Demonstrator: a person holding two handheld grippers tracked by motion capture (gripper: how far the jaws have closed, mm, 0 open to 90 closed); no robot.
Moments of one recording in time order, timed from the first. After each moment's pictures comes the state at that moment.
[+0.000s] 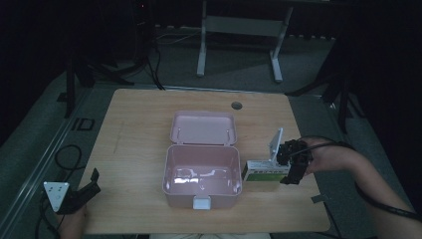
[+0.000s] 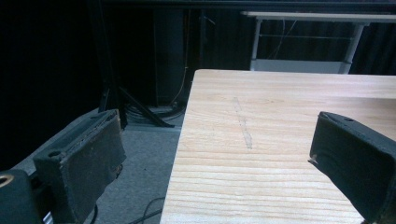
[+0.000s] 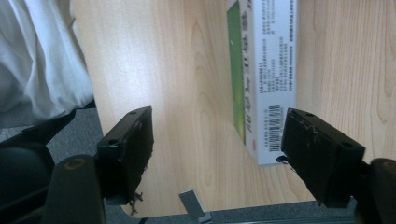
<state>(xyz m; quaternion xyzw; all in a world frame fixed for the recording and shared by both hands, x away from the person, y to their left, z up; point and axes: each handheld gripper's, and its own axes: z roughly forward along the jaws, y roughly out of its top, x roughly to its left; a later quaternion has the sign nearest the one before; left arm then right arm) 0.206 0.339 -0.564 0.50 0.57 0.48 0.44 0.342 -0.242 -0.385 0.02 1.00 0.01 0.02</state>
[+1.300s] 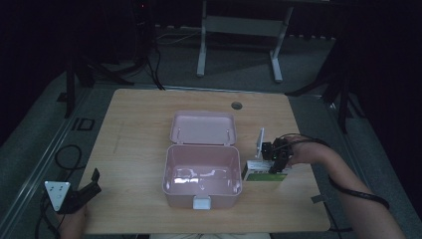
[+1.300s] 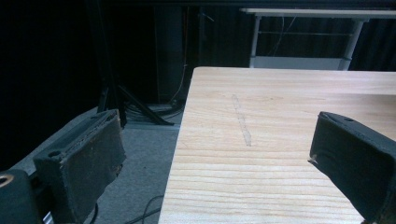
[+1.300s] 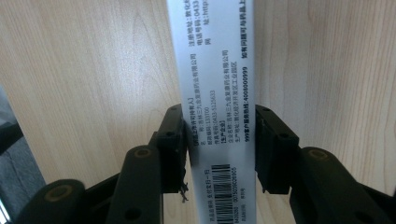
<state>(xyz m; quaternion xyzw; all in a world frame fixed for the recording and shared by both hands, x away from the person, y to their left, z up) 0.207 0.338 -0.564 0.51 0.57 0.48 0.44 0.390 -0.225 -0.448 0.02 1.00 -0.03 0.00</state>
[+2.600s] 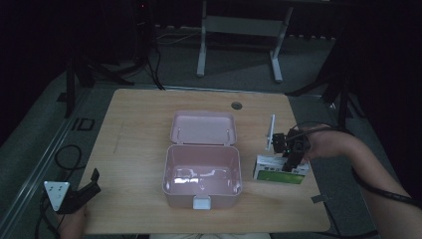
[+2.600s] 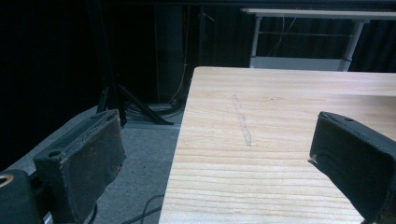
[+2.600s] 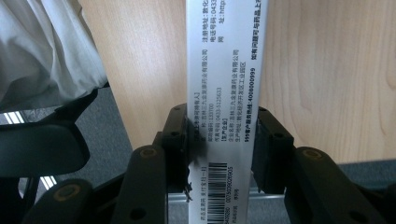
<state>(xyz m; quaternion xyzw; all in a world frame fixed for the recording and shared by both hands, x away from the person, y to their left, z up) 0.207 0.339 -0.564 0.51 0.57 0.48 0.44 0.361 -0.227 -0.359 0.06 1.00 -0.06 -0.02</state>
